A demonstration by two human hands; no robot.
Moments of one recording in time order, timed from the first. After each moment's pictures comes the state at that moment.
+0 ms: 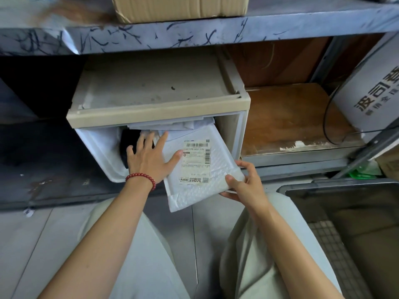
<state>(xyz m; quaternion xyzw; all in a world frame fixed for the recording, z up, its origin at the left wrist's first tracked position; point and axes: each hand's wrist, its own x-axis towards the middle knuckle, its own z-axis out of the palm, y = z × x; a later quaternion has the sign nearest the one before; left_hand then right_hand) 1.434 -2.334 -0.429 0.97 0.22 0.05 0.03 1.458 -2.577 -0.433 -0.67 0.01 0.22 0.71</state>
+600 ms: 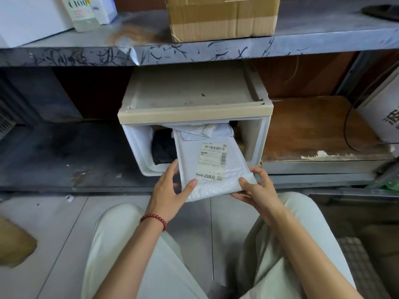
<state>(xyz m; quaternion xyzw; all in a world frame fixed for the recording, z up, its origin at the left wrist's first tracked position) 1.317 -2.370 -0.432 0.85 0.24 0.13 0.44 1.429 -2.574 -0.427 -0.61 0.01 0.28 0.74</state>
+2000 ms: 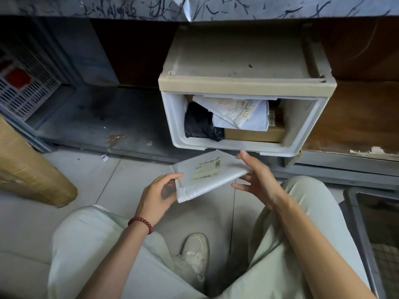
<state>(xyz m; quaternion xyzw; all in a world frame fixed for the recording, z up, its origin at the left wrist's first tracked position) 1.215 -2.327 -0.465 0.85 0.29 0.13 0.42 1.410 -2.510 -0.449 -0.60 -0.09 0.43 0.67</state>
